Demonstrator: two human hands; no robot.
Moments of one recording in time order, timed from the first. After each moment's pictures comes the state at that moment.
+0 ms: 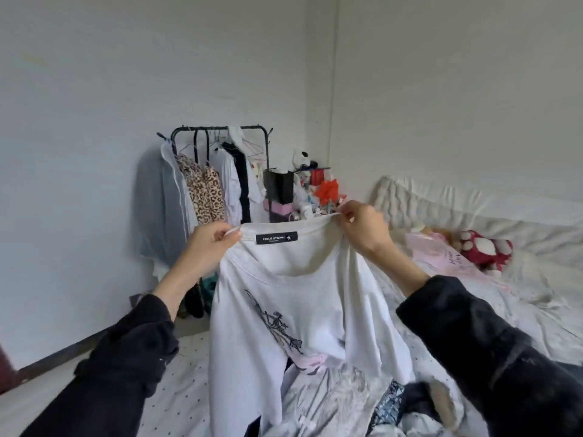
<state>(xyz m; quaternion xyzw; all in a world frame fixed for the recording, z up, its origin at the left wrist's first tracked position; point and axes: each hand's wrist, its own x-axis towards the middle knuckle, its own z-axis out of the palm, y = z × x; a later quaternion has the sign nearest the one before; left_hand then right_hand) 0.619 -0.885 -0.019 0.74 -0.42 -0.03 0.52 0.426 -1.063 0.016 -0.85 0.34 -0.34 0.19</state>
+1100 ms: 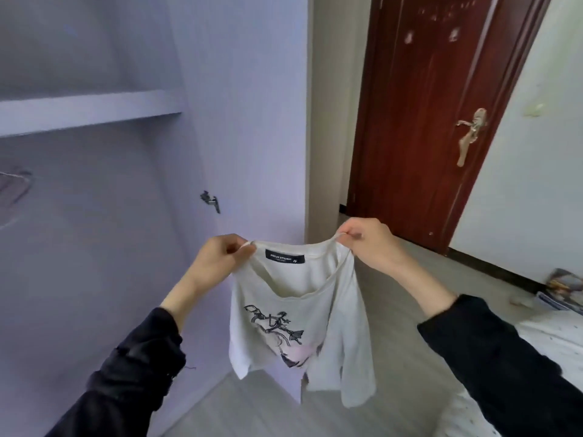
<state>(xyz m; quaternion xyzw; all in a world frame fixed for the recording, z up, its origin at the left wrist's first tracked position) 0.168 -0.276 -0.113 0.83 0.25 0.24 0.43 0.345 -0.472 -0.081 -0.82 -0.41 0.08 0.38</state>
